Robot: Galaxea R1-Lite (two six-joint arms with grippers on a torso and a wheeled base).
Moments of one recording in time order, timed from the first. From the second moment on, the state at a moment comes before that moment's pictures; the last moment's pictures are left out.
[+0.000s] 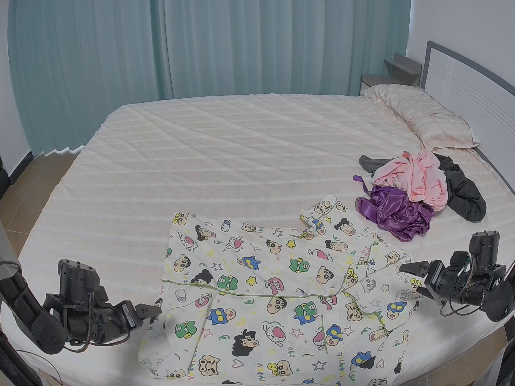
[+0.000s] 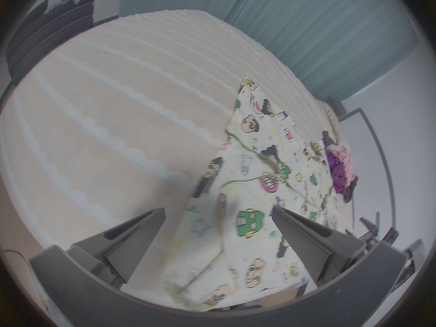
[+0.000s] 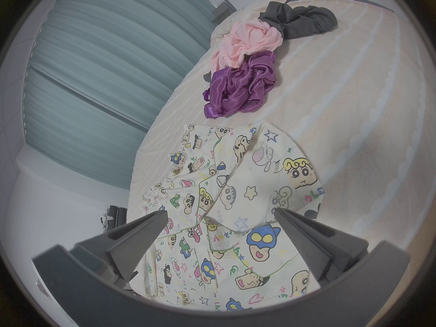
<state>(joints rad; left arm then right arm) -0.17 1.80 -0.13 -0.81 -0.15 -0.67 0.00 1.82 -0.17 -1.01 0.32 0.73</state>
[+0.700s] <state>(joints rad) -0.33 1.93 -0.23 -0.82 -0.15 -0.87 0.02 1.81 -0.16 -1.01 0.32 0.73</state>
